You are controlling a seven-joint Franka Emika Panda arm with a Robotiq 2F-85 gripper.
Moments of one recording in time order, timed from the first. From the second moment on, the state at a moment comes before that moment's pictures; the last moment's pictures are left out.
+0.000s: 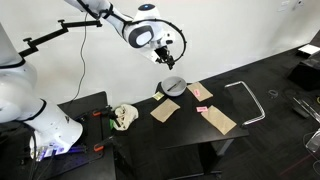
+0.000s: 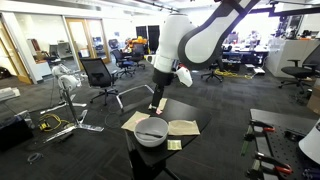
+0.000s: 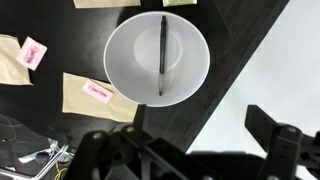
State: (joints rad) arm 0.04 0.25 0.16 -2.21 0.02 2.75 -0.17
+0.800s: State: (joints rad) arm 0.10 0.32 0.10 -2.17 -0.10 2.75 -0.06
